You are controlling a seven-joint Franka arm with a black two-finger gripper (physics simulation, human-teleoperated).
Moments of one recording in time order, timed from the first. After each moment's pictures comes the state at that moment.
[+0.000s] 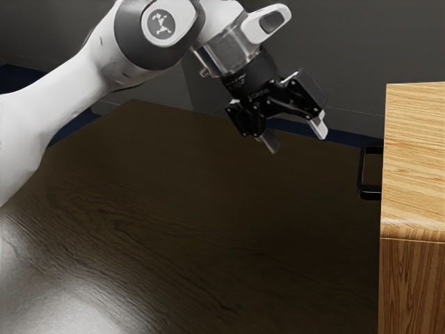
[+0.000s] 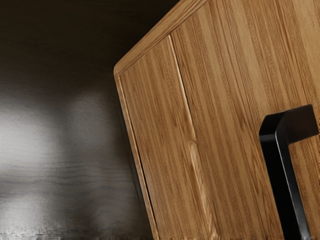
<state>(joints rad) -0.31 0.22 0.19 -1.18 -0.43 1.66 -0.28</state>
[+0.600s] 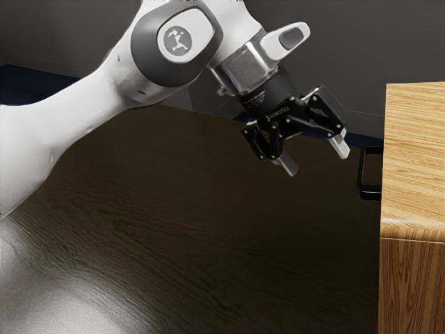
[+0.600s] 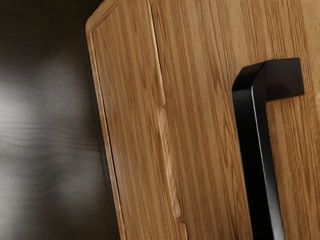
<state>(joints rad) -0.35 0.21 0.19 -1.25 -0.49 1.69 -0.37</state>
